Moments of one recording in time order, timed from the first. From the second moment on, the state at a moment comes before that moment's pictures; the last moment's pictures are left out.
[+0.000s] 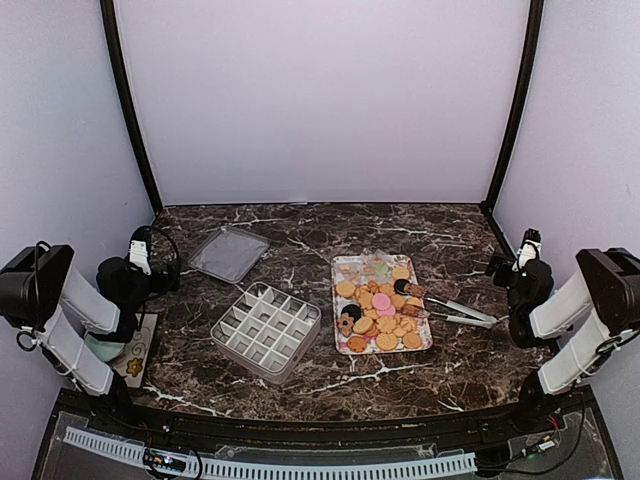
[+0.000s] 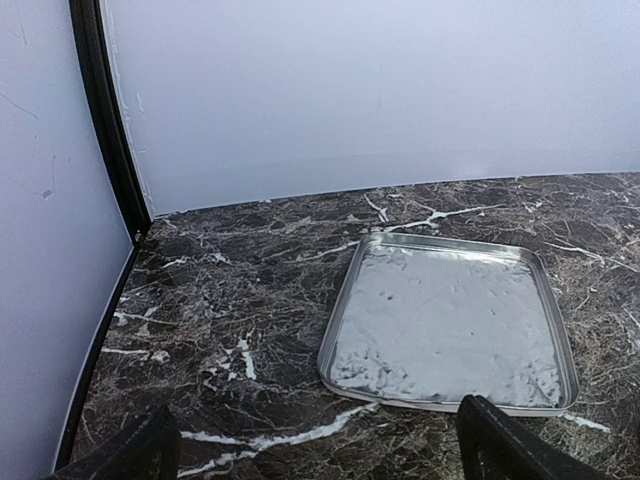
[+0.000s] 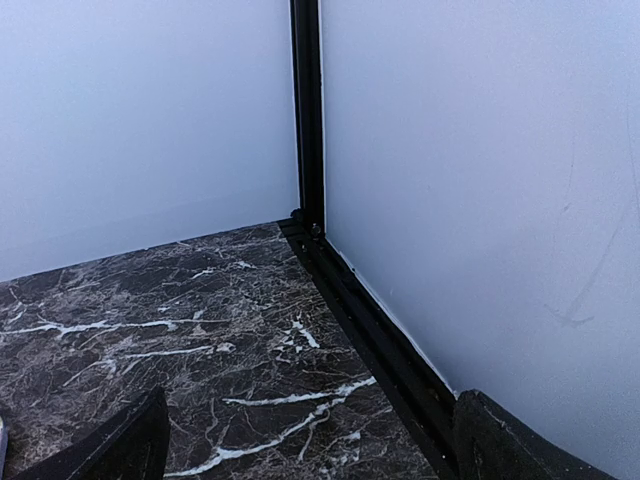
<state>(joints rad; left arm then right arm) 0.07 1.58 0.25 1.16 0.19 0.07 0.01 1.53 0.20 1.25 0.33 0.06</state>
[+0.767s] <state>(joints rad) 0.08 1.44 0.60 0.62 0.23 0.09 0.03 1.25 0.48 0.71 0.50 0.13</state>
